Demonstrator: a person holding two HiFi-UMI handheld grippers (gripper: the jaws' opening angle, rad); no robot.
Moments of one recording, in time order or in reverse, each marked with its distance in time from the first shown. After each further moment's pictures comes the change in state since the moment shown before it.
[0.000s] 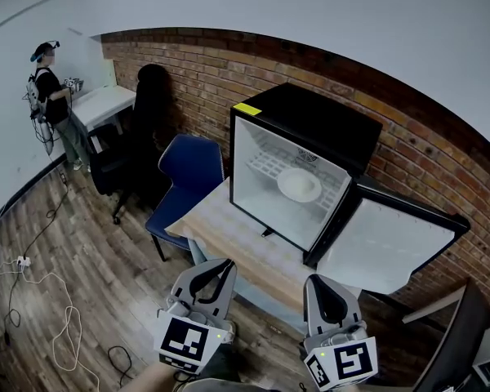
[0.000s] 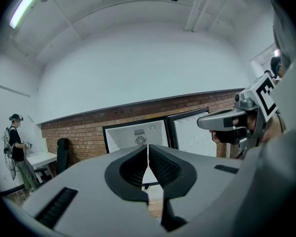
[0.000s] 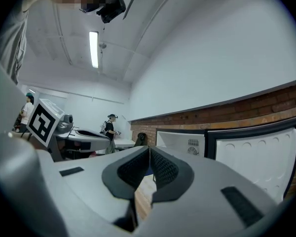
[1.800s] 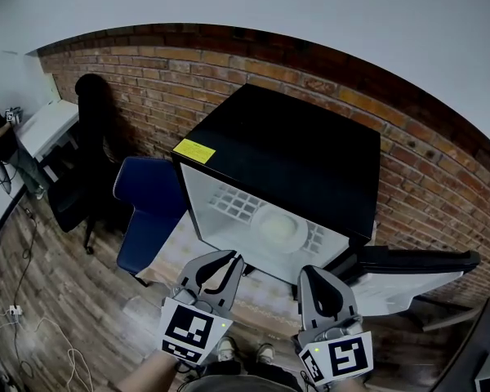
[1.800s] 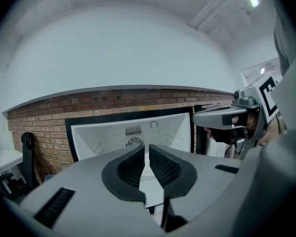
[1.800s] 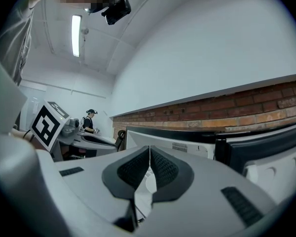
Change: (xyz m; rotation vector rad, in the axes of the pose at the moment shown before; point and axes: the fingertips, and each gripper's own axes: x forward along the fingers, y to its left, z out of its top) left arm 0.234 0.069 0.001 -0.026 0.067 -0.273; right arm 0.176 -0.121 0.001 0.020 0.046 -0.174
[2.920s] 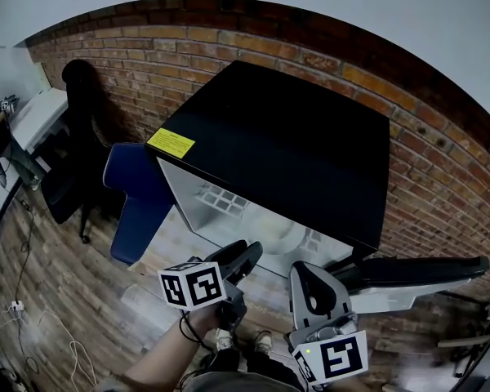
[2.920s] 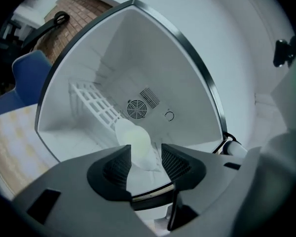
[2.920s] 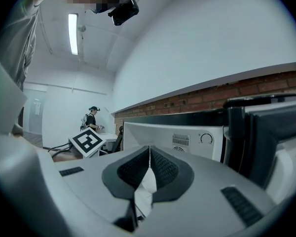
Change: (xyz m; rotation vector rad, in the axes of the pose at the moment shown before) left arm 0.105 0.000 -0.092 -0.988 0.095 -0.186; right arm 0.031 -0.013 -0.027 0.012 0.052 0.037
